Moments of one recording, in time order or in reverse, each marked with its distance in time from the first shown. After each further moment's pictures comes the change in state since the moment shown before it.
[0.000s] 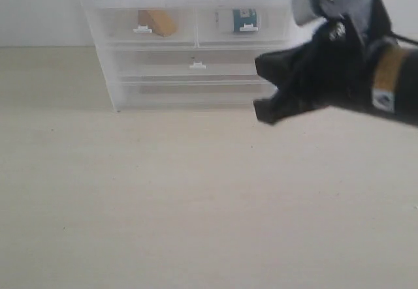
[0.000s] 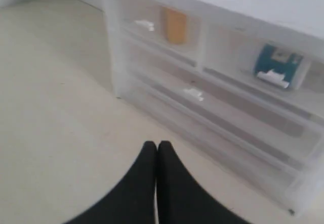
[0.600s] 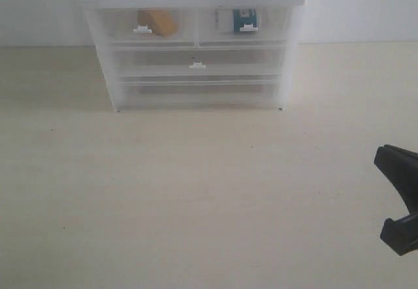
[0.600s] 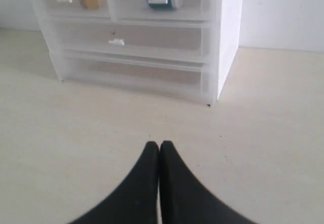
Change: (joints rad) left arm 0.000 0.000 0.000 0.000 0.000 0.000; right arm 0.000 -0.593 0.563 0.782 0.017 -0.545
